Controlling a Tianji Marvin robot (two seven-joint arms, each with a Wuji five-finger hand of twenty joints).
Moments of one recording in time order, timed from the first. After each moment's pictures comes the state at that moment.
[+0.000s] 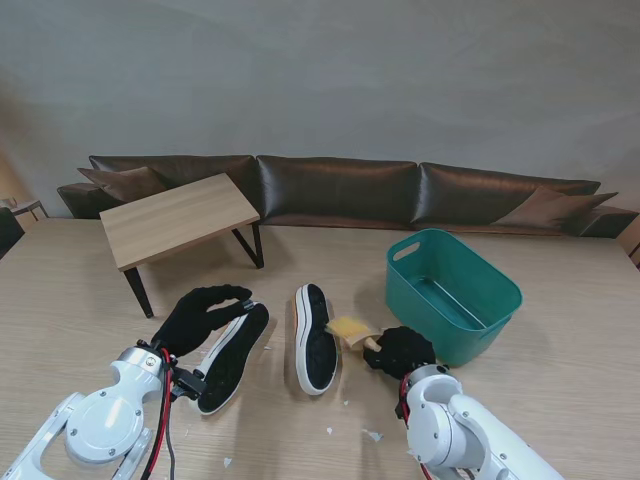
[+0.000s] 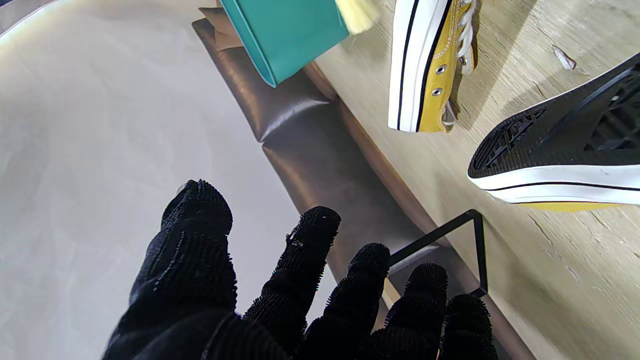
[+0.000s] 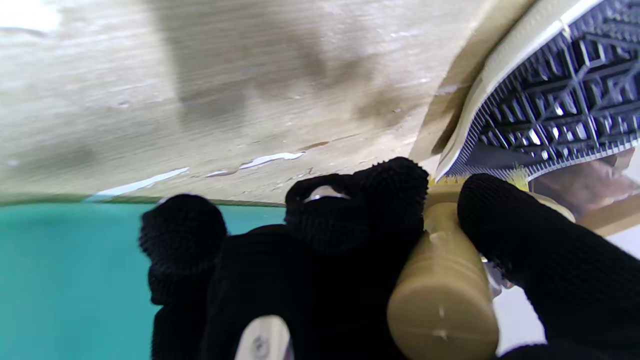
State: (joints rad) left arm 1.80 -1.14 -1.40 -1.88 0.18 0.00 -0.01; right arm -1.53 -1.13 0.98 -1.57 -0.66 0.37 -0.13; left_hand 0.92 -0.21 0.04 -0.07 0.75 0.31 0.17 0.38 0.60 0.42 0.07 0.27 0.34 0.39 0.08 0.33 0.00 0.31 0.18 0.59; right_hand 0.24 -0.48 1.18 -0.06 1.22 0.06 1.18 0.92 1.38 0.10 1.15 0.86 1.33 0.13 1.72 0.95 0.80 0.35 1.66 0.54
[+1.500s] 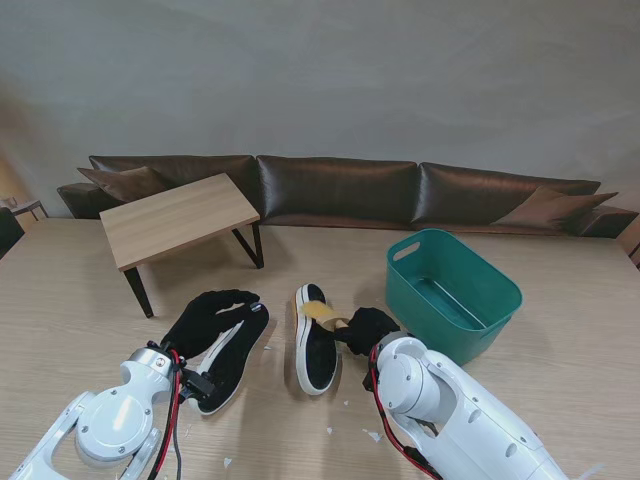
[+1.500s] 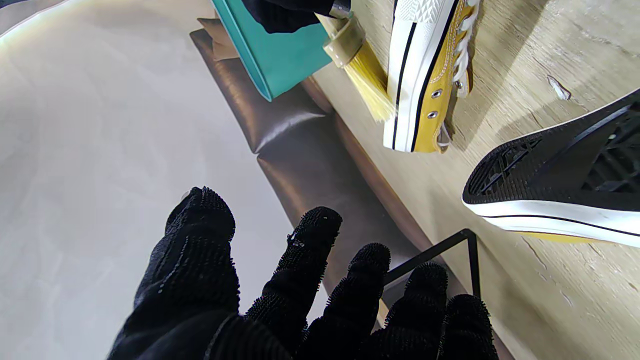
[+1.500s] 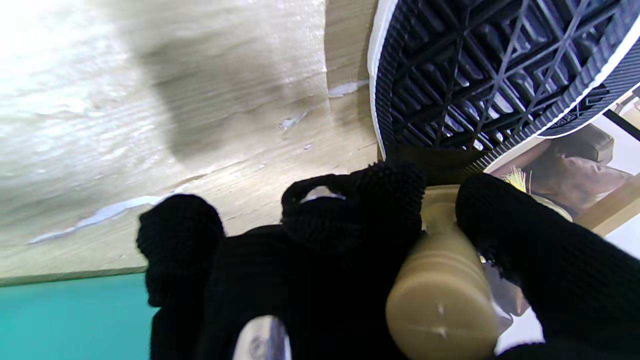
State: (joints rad) left arm 1.78 -1.14 -1.36 -1.86 0.17 0.03 -0.01; right arm -1.31 -1.18 0.84 -1.47 -0.42 0.46 -0.02; left_hand 0.93 -0.17 0.03 -0.05 0.75 0.32 0.17 0.38 0.60 0.42 0.07 0.27 0.34 0.39 0.08 0.33 0.00 0.31 0.18 0.59; right_hand 0.25 -0.48 1.18 -0.07 1.23 0.08 1.18 0.90 1.38 0.11 1.15 0.85 1.33 0.15 1.72 0.95 0.79 0.38 1.66 0.54
